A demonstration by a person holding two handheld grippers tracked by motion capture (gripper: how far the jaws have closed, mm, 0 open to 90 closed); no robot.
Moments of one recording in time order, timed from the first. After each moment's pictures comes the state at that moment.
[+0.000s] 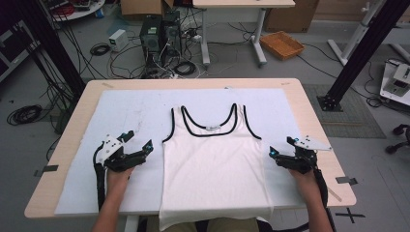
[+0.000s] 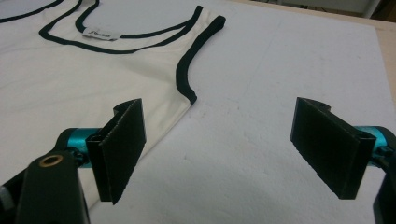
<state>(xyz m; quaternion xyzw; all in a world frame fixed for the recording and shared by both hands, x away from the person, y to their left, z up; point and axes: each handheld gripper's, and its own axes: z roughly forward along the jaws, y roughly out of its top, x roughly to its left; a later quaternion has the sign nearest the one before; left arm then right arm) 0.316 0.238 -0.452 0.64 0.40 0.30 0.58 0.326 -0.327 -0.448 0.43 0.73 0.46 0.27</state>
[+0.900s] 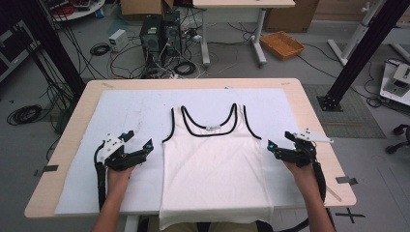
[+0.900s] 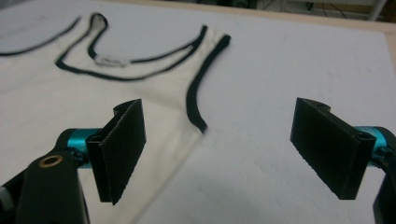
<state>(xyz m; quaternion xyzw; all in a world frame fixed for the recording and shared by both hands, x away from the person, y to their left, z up) 0.318 0.237 -0.452 0.64 0.42 0.31 0.57 0.337 -0.319 -0.425 0.45 0.72 0.48 0.24</state>
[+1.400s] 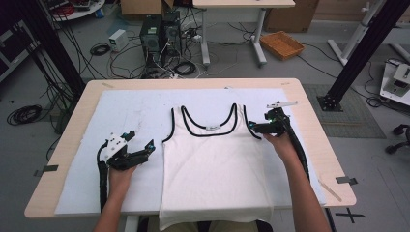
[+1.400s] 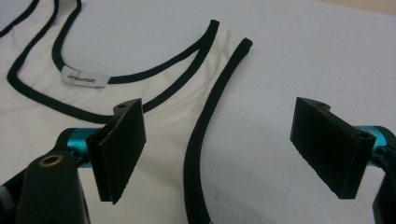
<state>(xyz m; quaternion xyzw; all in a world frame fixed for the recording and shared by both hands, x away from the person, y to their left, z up) 0.320 0.231 -0.451 0.66 0.42 0.31 0.55 0.437 -0.265 -0.411 0.46 0.78 0.39 0.18</state>
